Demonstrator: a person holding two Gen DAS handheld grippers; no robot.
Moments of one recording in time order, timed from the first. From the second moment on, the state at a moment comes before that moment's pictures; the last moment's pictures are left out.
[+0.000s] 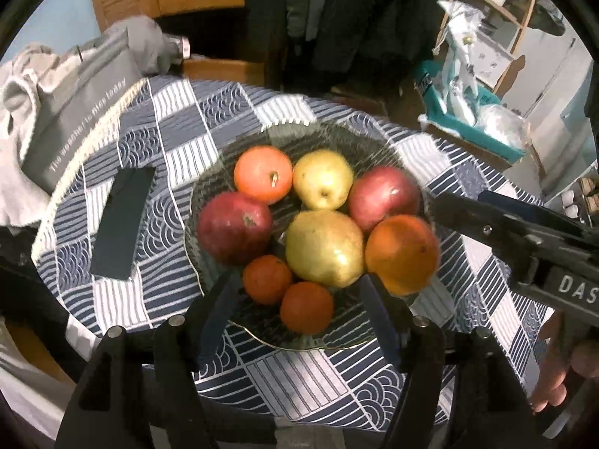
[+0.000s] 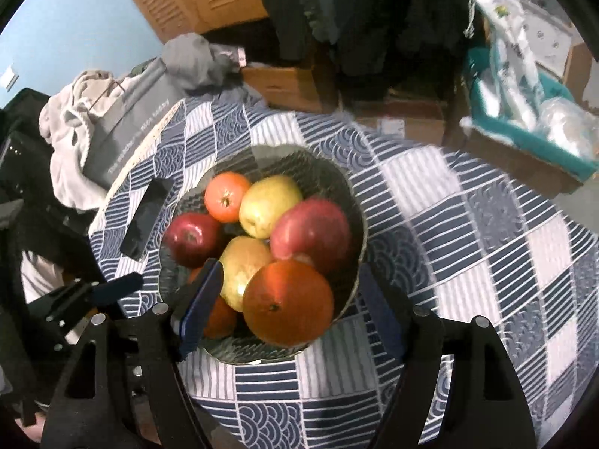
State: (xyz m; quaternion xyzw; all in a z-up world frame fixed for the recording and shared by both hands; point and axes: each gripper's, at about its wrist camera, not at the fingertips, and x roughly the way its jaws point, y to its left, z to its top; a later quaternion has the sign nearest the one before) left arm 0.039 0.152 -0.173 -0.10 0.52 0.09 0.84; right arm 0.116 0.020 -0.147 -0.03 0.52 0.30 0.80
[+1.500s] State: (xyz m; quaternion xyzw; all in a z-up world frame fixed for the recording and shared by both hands) left arm -0.003 0.080 0.003 -0.03 0.32 0.05 0.94; right arm 0.034 -0.098 0.027 -0.09 0.30 0.17 0.93
